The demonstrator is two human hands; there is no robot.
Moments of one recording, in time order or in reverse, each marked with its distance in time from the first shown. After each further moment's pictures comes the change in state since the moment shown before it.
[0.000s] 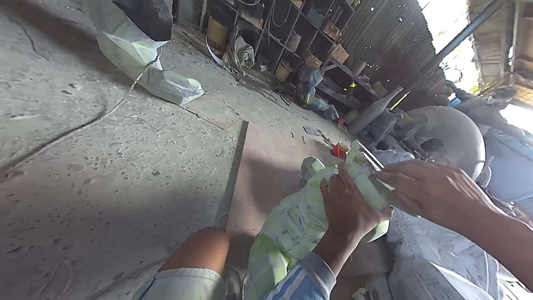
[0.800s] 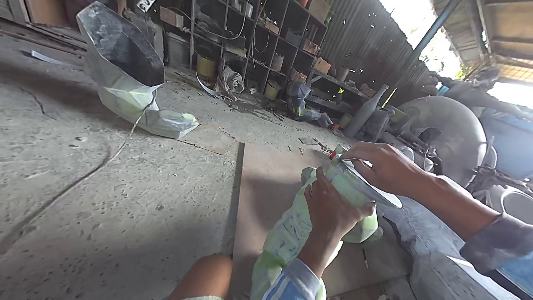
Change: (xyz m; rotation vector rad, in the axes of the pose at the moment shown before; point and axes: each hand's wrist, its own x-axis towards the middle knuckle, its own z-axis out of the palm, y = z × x) left_hand 0.007 -0.016 -0.017 -0.010 0.034 0.008; right_hand 0.043 0.008 0.020 0.369 0.010 0.319
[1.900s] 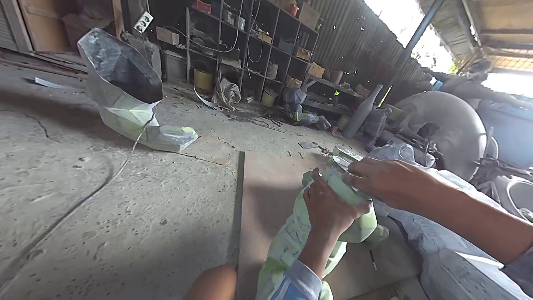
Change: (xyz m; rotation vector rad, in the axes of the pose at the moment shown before) left_hand 0.008 -0.004 -0.004 -0.047 -0.015 0.003; right_hand -0.023 -0.027 -0.022 -0.415 -0.264 -0.265
